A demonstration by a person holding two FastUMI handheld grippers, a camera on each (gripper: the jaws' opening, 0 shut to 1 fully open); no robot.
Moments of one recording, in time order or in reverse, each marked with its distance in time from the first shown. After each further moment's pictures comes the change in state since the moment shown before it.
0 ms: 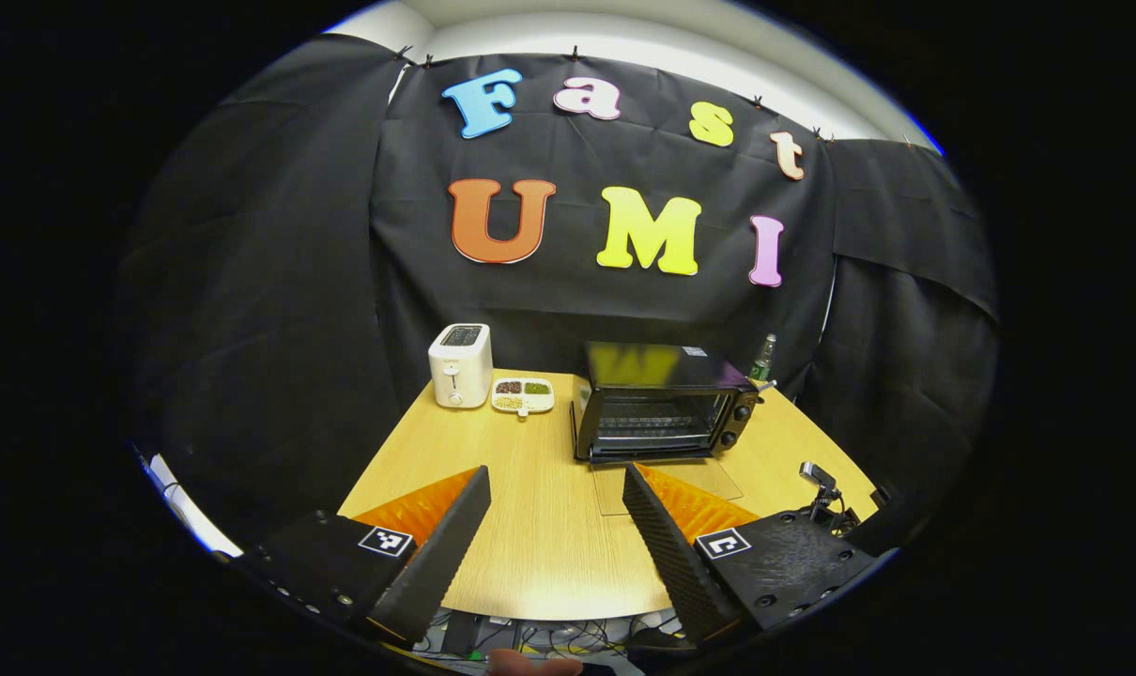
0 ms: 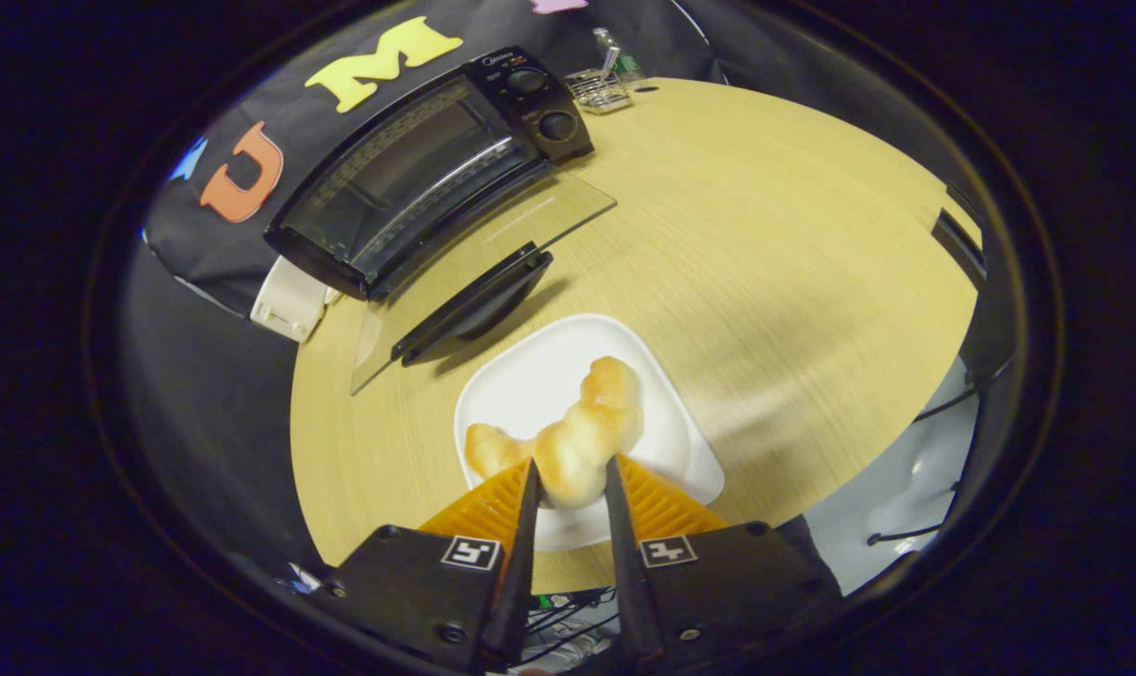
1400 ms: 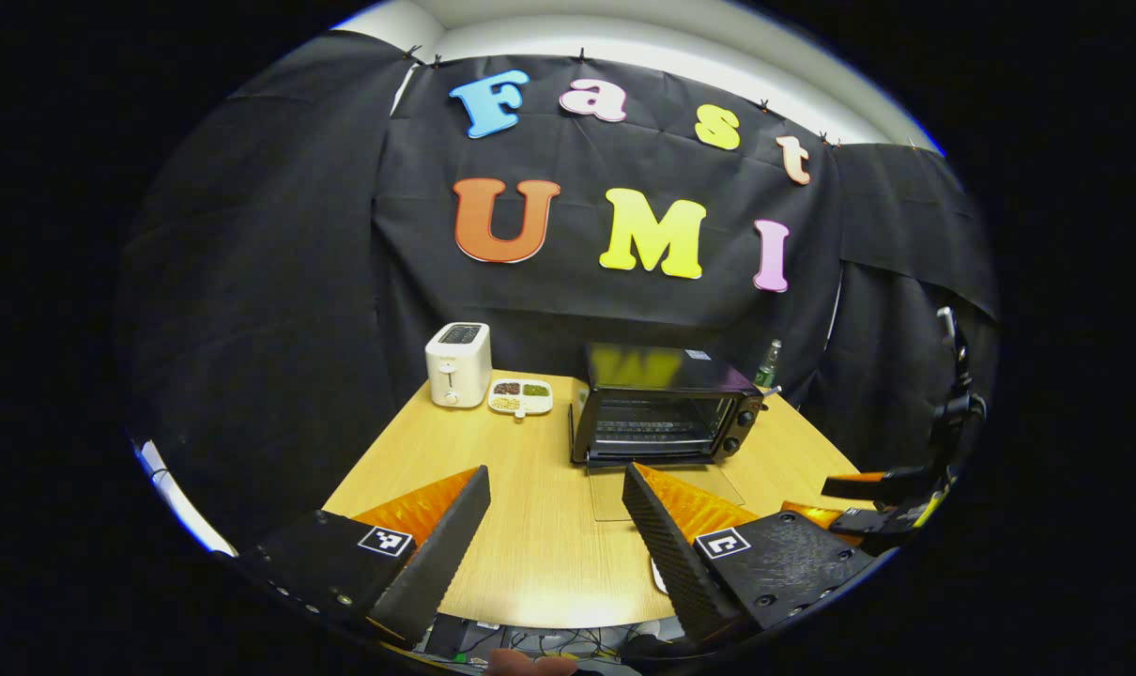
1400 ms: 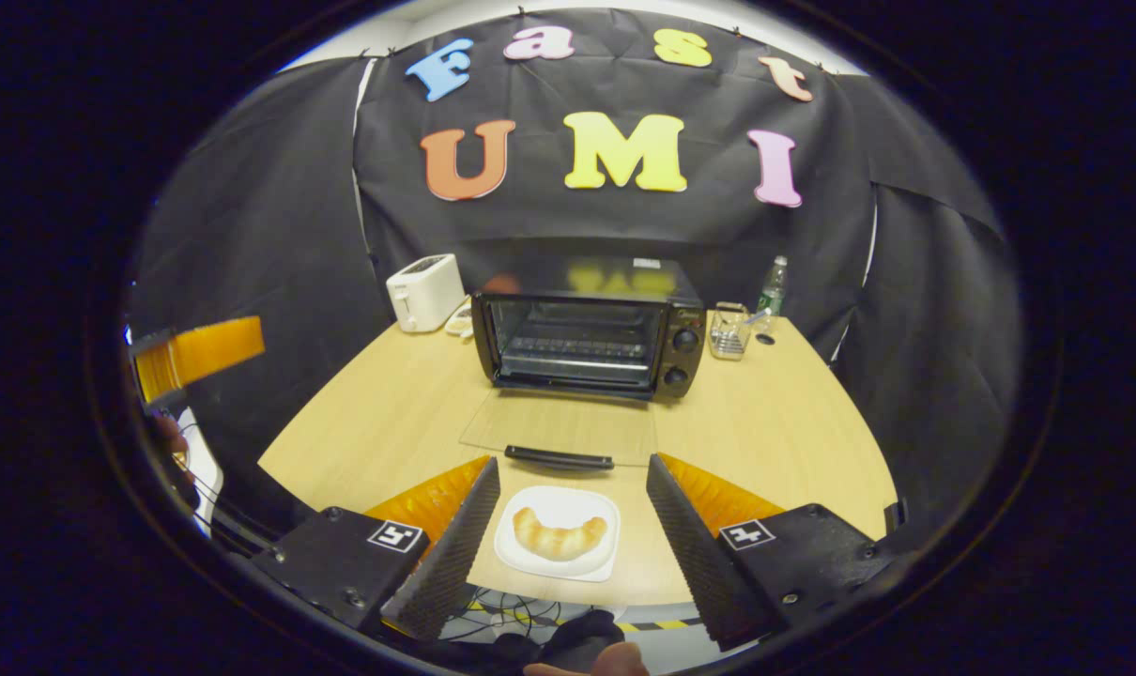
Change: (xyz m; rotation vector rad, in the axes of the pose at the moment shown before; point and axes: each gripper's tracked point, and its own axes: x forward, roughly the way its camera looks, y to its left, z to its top) left arm 0.008 0.006 -0.008 -0.037 -0.040 0.041; right arm -0.164 0.069 0.076 -0.737 -0.370 0.064
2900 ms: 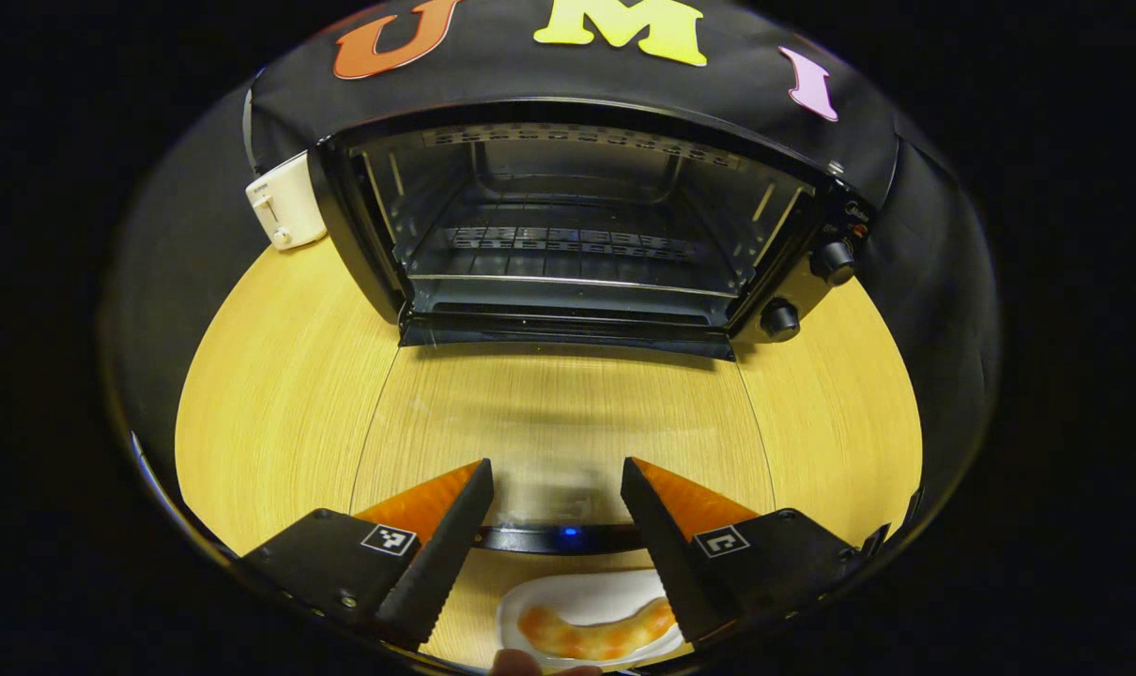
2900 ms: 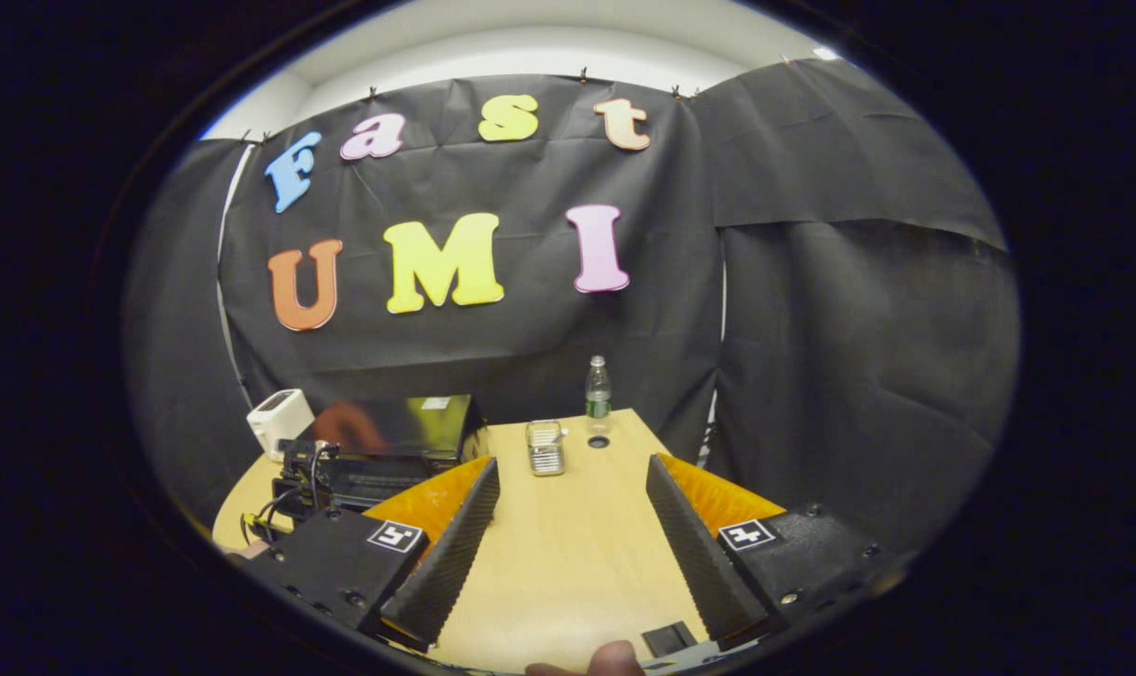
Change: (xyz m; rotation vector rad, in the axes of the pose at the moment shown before) left arm 0.228 -0.175 -0.198 0.021 0.634 0.022; right arm -0.051 -0.276 0.141 0.198 -0.352 -0.273
